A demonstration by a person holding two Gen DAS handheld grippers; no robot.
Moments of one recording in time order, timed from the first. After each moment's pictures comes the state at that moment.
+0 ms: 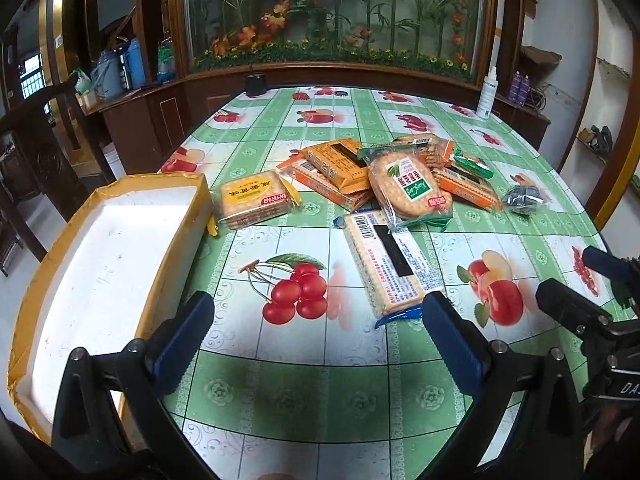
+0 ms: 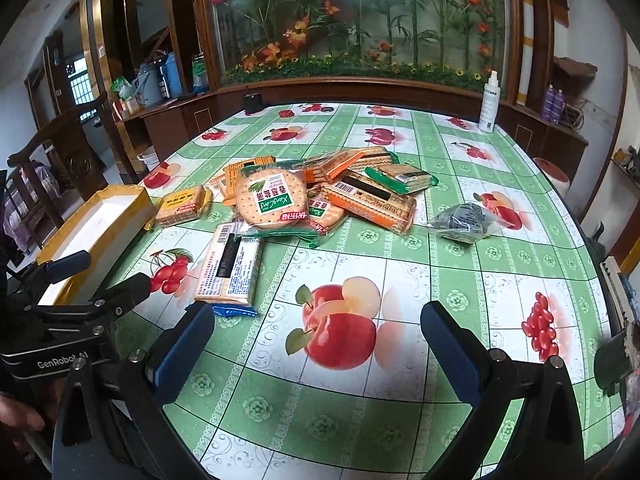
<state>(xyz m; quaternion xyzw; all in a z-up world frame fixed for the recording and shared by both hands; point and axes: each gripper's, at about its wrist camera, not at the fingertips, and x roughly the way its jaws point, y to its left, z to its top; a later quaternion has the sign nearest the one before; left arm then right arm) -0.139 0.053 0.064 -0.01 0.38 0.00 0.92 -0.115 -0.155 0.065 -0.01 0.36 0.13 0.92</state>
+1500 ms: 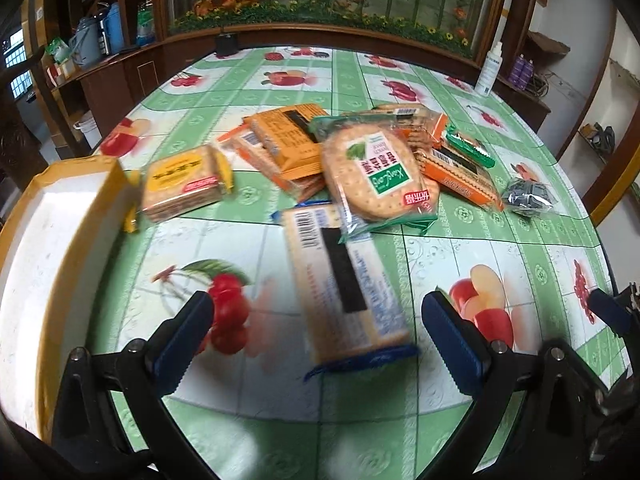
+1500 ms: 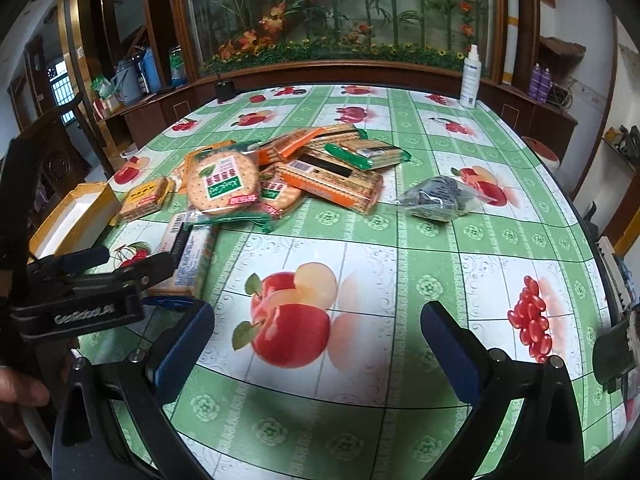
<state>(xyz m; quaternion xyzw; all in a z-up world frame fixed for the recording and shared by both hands) -0.075 0.013 0.036 -0.04 0.45 -0.02 0.89 -0.100 -0.187 0.047 0.00 0.39 0.10 0.92</state>
